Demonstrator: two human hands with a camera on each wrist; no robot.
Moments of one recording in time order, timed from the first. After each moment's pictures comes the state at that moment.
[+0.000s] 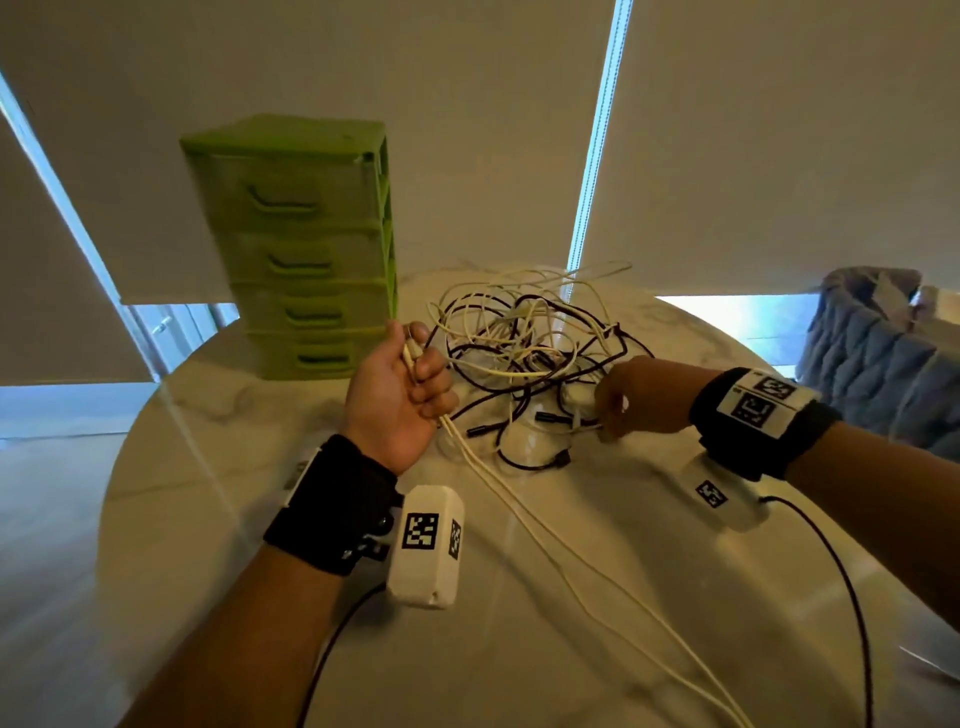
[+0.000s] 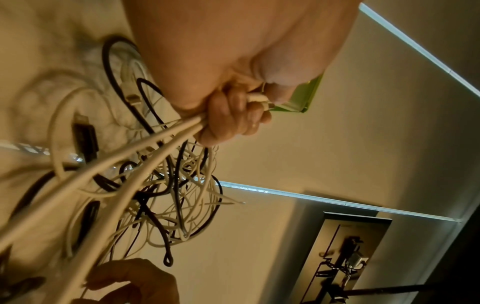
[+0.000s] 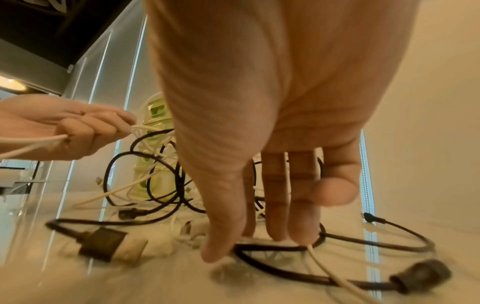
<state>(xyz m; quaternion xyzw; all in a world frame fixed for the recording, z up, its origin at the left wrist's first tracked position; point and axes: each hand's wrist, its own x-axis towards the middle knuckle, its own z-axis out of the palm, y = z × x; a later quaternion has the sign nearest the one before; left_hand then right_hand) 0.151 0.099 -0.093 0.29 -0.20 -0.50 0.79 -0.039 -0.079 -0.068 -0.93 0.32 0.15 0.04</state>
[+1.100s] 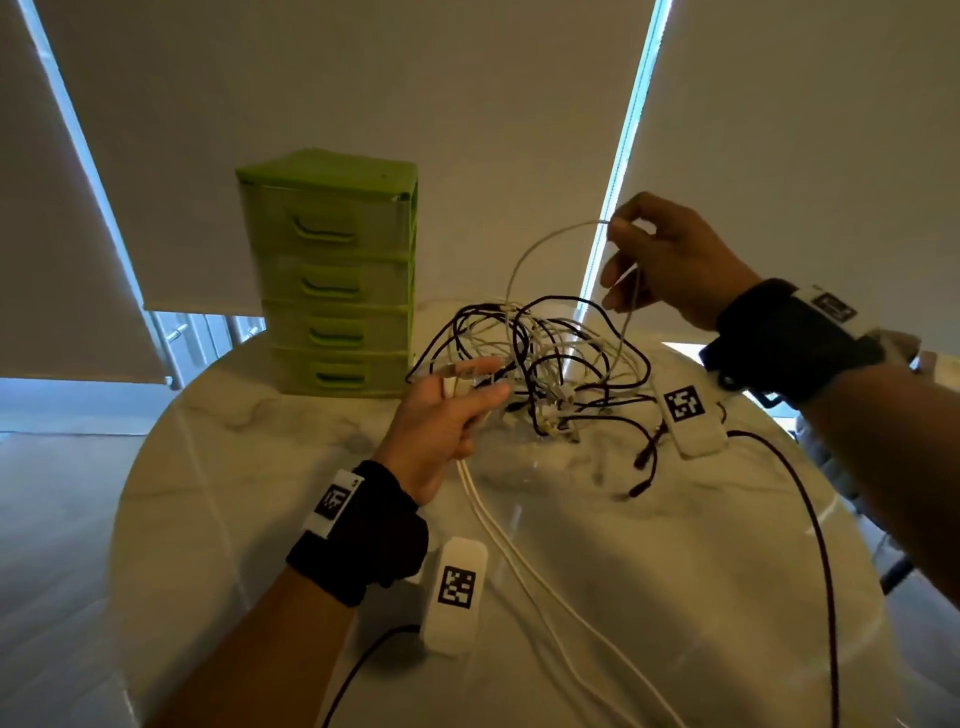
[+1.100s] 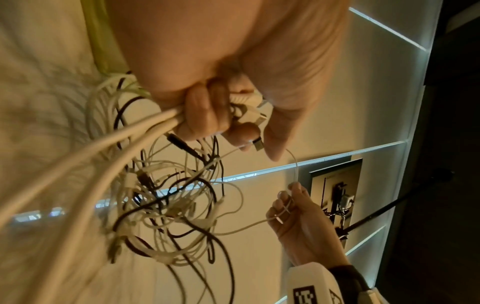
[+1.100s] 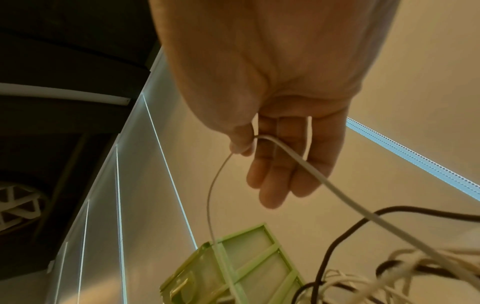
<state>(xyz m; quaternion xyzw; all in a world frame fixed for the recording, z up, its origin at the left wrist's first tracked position) 0.130 0.103 -0.092 0.50 -0.33 -0.38 0.71 -0.010 -0.064 0.051 -0.83 0.26 -0.30 0.38</state>
